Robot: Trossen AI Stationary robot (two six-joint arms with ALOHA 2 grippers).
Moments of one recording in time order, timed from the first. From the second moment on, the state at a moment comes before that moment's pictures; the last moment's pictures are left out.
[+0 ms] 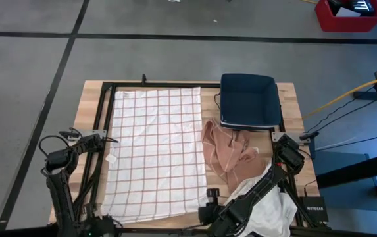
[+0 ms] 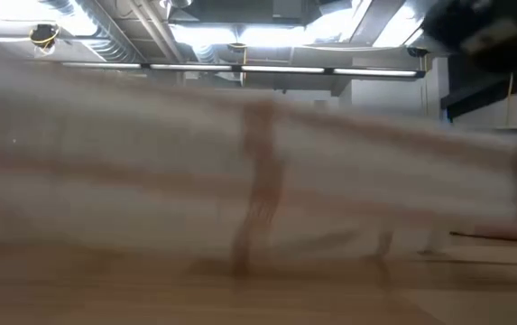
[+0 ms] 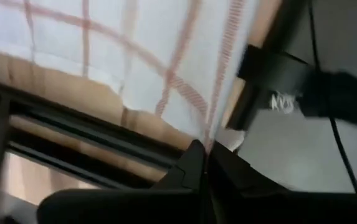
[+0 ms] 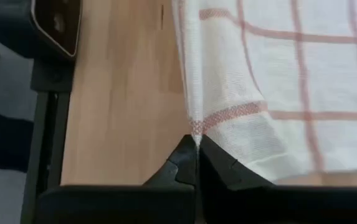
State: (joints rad) left arm -1.27 2.05 1.75 -1.41 0.03 -1.51; right arm 0.79 2.17 1.65 -0.73 0.38 0.65
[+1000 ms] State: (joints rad) left arm -1.30 2.05 1.87 -1.25 0.04 -1.53; right arm 0.94 2.20 1.97 -1.01 0.55 0.78
